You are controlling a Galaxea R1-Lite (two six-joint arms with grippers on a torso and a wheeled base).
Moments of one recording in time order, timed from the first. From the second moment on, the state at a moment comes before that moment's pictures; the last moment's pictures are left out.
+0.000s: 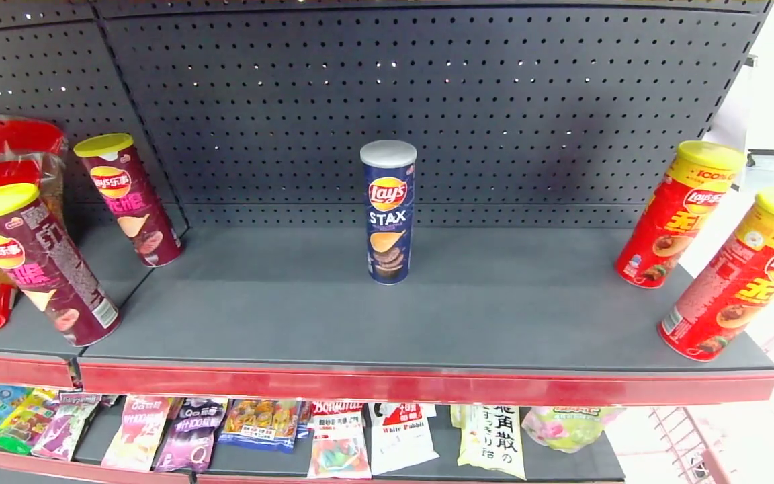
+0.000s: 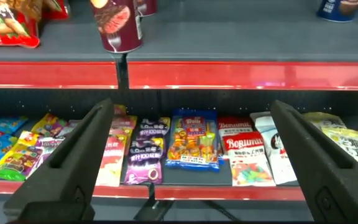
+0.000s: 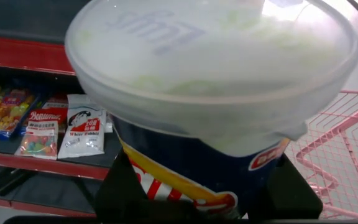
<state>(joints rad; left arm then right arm) 0.00 0.00 0.00 0.00 0.00 0.01 0.10 0.10 -0.03 -0.01 -0.02 -0.07</state>
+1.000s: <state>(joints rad) -0.01 0.08 -0.10 -0.01 -0.14 0.04 0.10 0.09 0.00 -0.01 0.02 -0.05</state>
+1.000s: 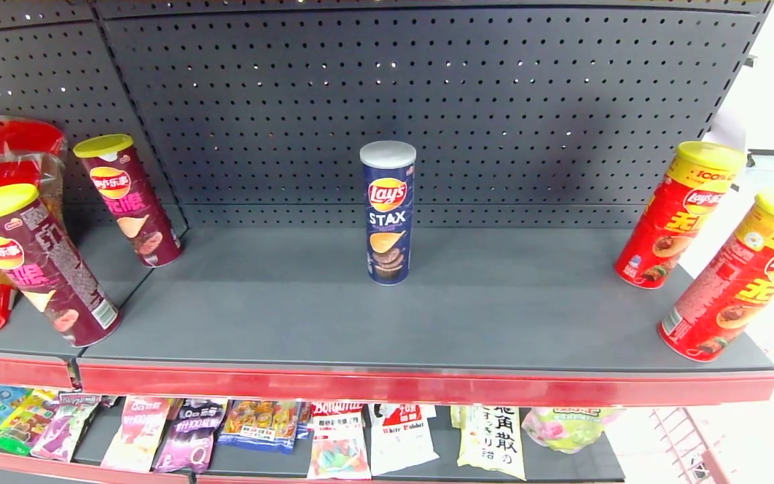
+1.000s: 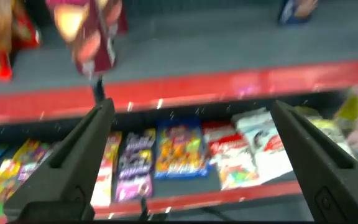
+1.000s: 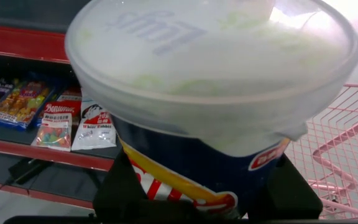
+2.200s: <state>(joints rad) -0.26 1.73 -1.07 -0.48 -0.77 0.27 0.10 0.10 0.00 0.00 0.02 -0.02</state>
